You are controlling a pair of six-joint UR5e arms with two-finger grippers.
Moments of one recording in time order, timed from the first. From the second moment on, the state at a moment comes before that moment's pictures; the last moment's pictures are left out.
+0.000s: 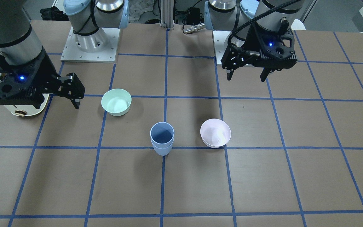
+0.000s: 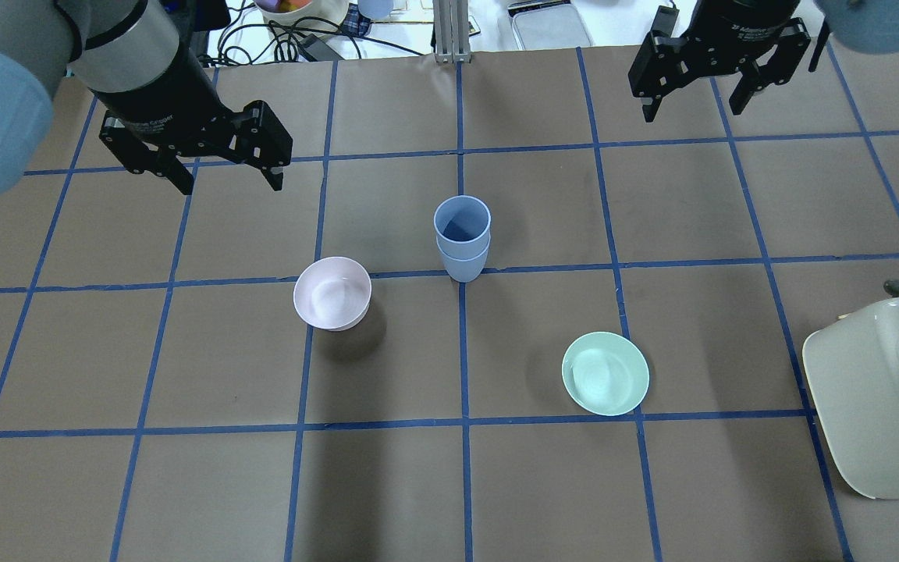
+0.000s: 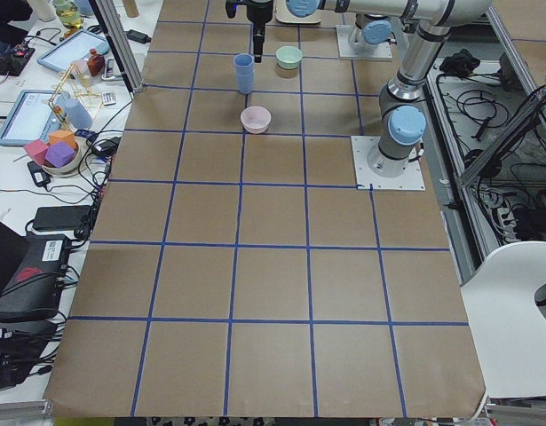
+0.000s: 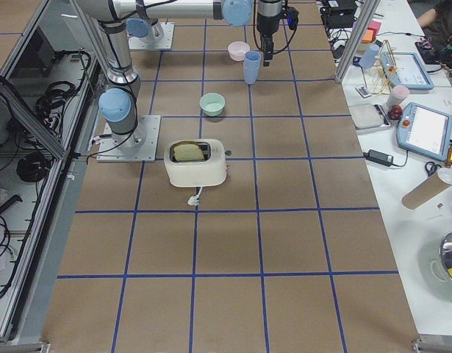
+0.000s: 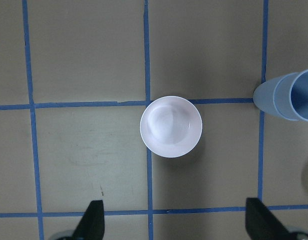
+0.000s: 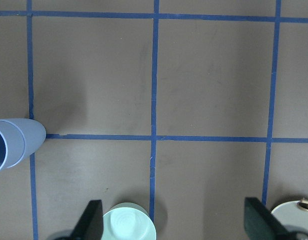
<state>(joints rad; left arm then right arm) -1.62 -1.56 -1.55 -1.56 1.56 -0.04 1.54 -1.44 1.41 -1.60 -1.58 -0.06</state>
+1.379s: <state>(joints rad) -1.62 -1.56 -1.55 -1.56 1.56 -0.04 1.54 -1.45 1.41 -1.59 -1.58 -0.07</state>
